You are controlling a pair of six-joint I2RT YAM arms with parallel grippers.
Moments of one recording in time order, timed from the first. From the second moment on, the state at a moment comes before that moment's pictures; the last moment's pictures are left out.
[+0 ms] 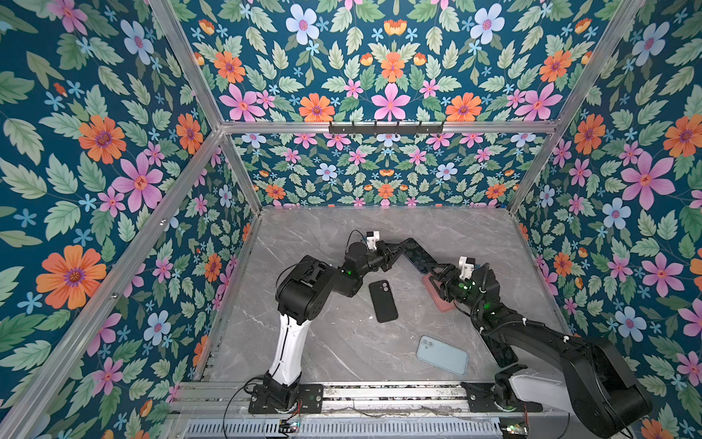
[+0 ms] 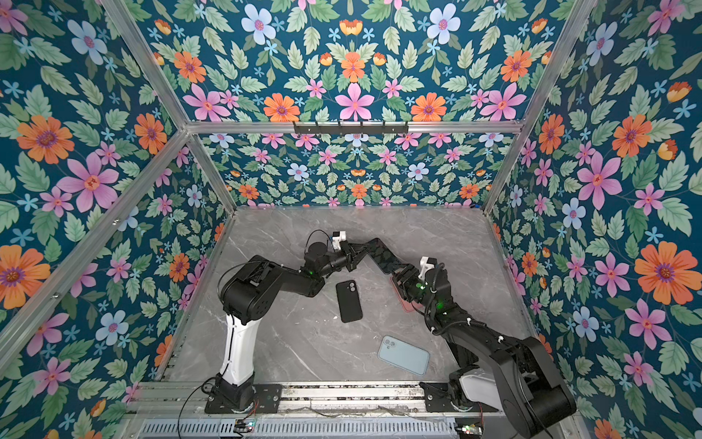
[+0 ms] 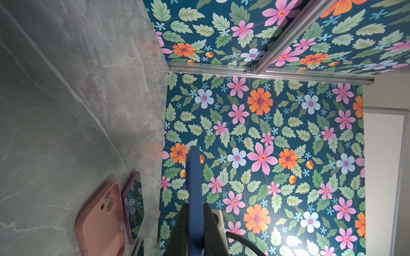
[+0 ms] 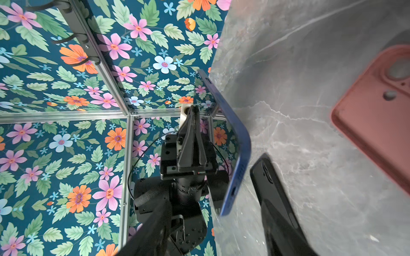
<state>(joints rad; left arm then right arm) -0.58 2.14 1.04 1.15 0.53 -1.64 0.35 1.24 0.40 0.59 -0.34 1.39</state>
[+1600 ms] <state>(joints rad) -0.58 2.14 1.03 1.18 0.50 -1.68 0.34 1.39 0.47 0.74 -0.35 1.43</state>
